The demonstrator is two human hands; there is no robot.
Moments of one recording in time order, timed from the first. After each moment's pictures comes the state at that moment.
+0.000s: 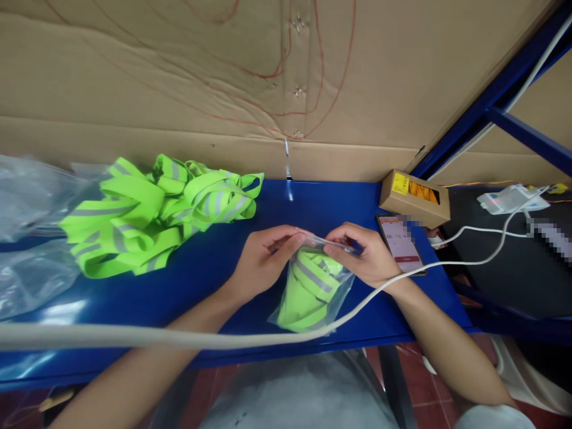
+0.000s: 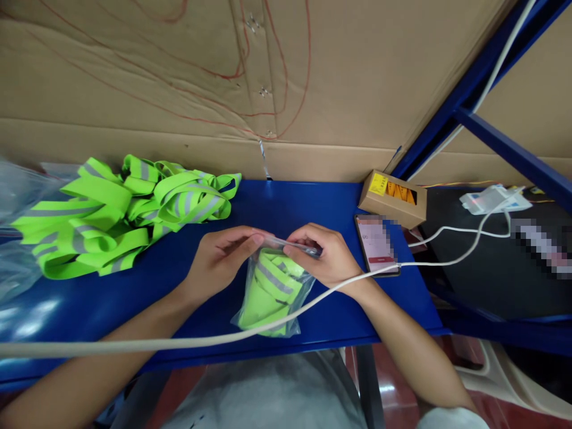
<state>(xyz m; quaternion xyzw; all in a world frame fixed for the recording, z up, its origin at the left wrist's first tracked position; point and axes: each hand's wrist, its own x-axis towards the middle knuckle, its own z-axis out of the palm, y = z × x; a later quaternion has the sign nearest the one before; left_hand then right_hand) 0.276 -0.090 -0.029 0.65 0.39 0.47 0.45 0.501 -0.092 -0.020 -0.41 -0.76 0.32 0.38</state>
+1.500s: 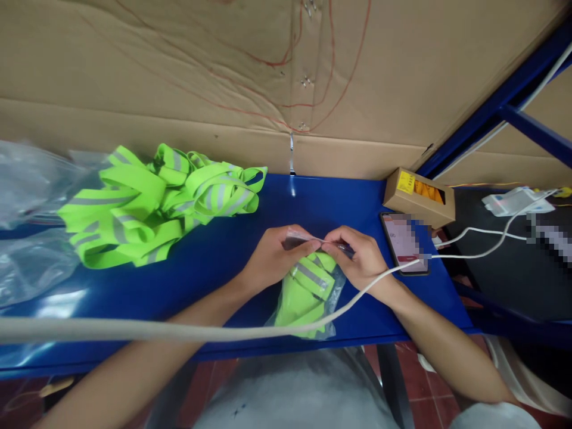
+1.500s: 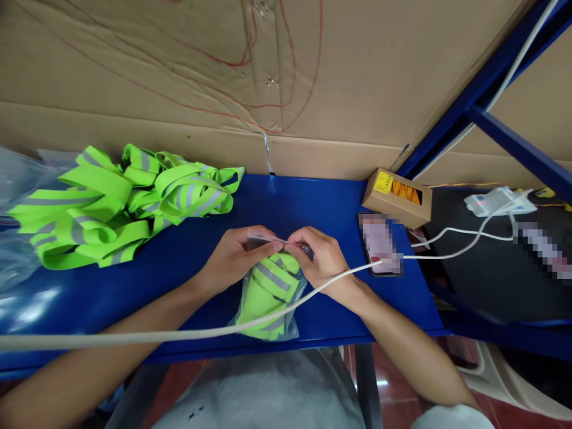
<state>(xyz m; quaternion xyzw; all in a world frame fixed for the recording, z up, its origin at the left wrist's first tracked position) 0.285 -0.086 -0.044 0.61 0.42 0.41 0.54 0.490 -0.097 -0.038 -0.44 -0.77 0.26 0.38</state>
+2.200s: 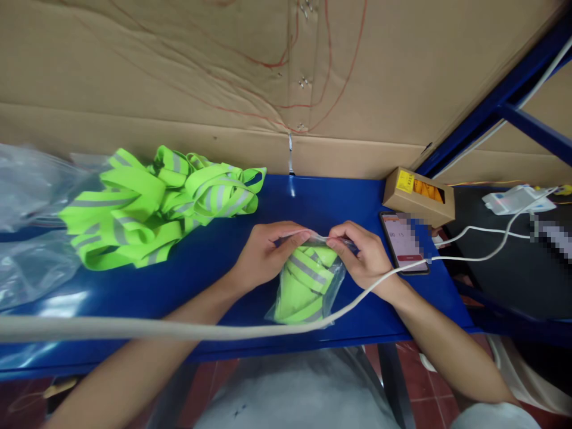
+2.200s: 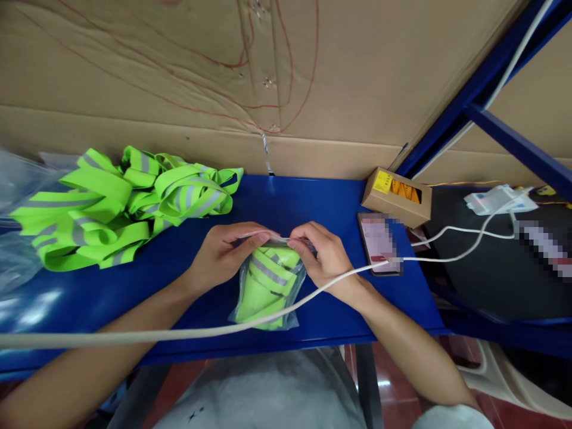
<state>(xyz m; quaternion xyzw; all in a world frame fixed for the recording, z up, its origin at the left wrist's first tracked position) 0.270 -0.080 -0.032 0.73 0.39 0.41 0.39 0.495 -0.096 -0.033 -0.43 -0.78 0.25 0.39</state>
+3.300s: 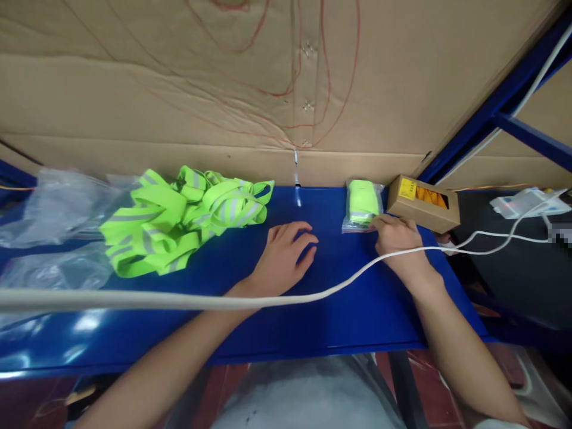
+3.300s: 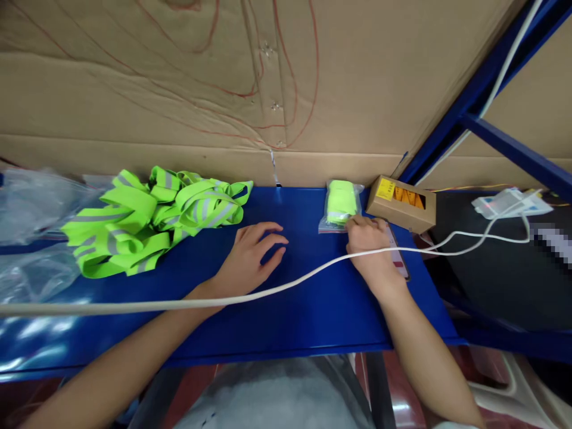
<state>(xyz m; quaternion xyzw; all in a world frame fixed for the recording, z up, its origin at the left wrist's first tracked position) 0.277 -0.083 -0.054 0.85 0.43 0.29 0.06 0.552 -0.065 -0.038 -0.61 -0.78 -0.11 0.04</state>
